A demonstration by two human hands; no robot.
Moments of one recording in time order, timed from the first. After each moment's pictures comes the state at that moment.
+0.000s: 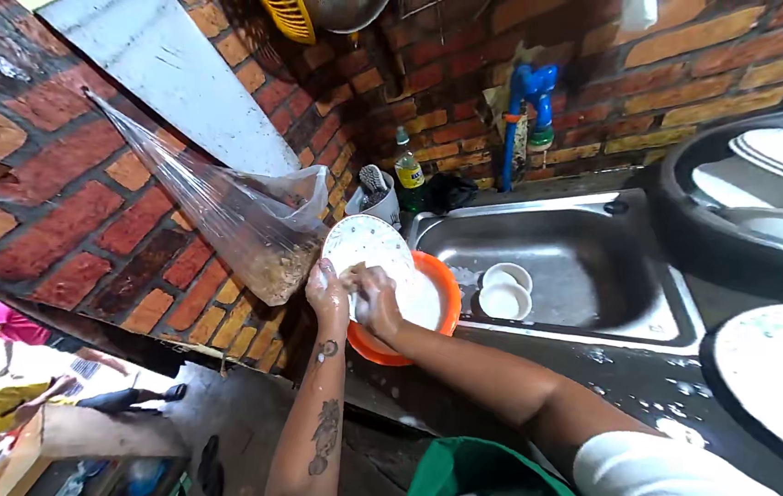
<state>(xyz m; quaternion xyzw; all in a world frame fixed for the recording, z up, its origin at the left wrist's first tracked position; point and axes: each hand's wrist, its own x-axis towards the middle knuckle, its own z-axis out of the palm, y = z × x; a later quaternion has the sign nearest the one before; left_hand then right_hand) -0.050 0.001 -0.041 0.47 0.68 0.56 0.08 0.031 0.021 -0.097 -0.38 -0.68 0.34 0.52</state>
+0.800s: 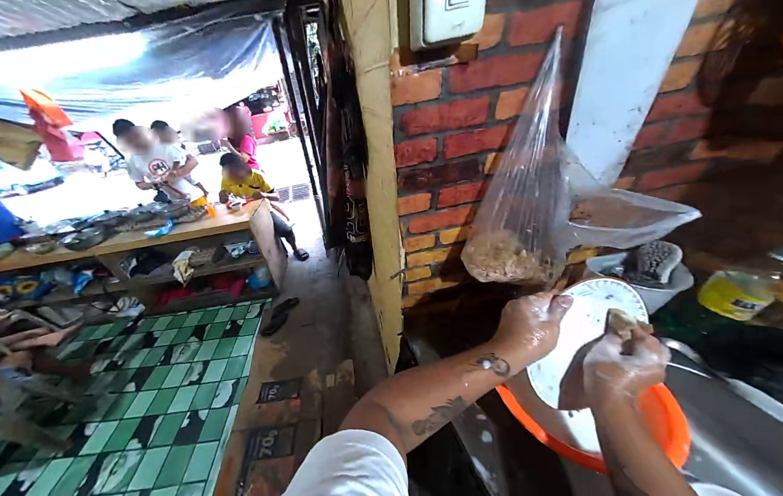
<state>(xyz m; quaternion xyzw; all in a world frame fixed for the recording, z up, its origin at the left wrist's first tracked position) -0.049 -0.056 -0.022 0.49 0.63 0.59 0.10 0.033 0.039 -0.097 -0.42 -0.65 0.26 0.58</state>
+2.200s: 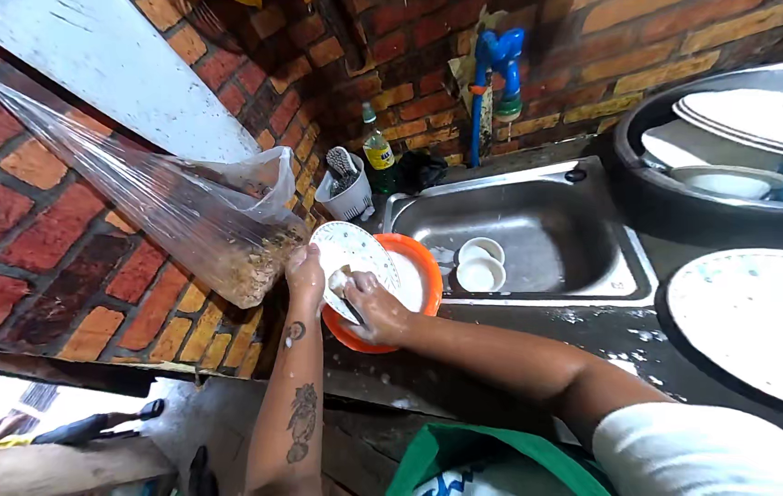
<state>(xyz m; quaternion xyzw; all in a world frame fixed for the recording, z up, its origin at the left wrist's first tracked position) -0.050 0.013 -0.020 0.45 0.72 0.46 0.26 0.072 -0.006 -0.108 -0.31 -0.83 0.31 0.34</state>
